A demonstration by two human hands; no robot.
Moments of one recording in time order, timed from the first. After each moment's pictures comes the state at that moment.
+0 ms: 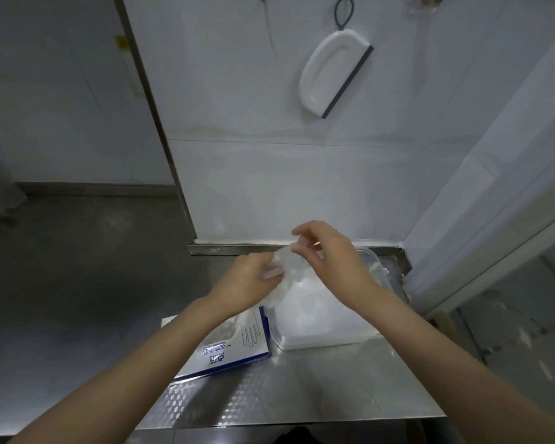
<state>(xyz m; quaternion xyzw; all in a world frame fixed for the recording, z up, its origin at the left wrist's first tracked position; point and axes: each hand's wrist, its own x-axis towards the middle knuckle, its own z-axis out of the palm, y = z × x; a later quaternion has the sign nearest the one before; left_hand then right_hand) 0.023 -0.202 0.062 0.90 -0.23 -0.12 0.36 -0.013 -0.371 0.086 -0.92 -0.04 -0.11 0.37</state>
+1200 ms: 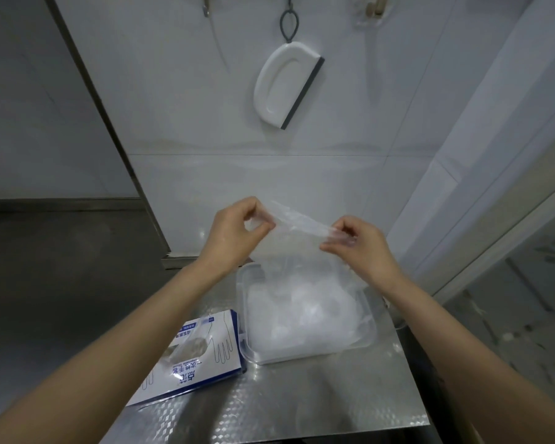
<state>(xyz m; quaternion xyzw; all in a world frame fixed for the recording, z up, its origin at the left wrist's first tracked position) 0.066 -0.258 0.109 0.84 -0.24 0.07 0.48 -0.010 -0.463 0.099 -0.87 0.05 -0.15 0.47</state>
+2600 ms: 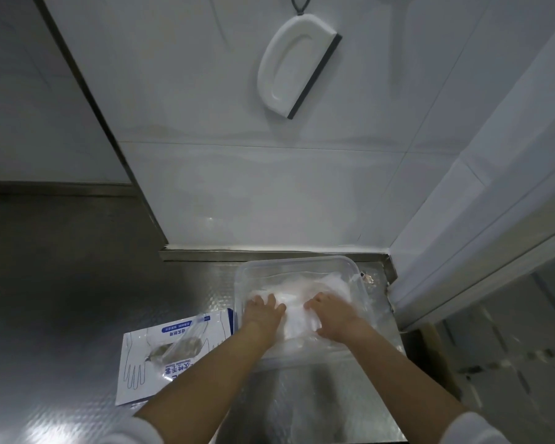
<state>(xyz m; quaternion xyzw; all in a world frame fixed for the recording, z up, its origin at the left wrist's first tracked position) 0.029 -0.299 -0.058 0.90 -0.31 -0.26 -0.18 -0.004 -0.464 -0.060 -0.97 -0.04 0.25 0.06</state>
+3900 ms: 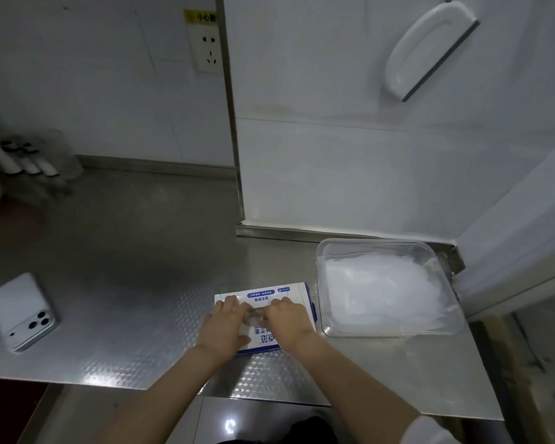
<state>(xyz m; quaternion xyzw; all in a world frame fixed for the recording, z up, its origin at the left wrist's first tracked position) -0.018 -0.074 -0.056 0.96 -0.15 -0.20 0.10 -0.018 -0.219 -0.059 -0.97 -0.12 0.20 0.05</state>
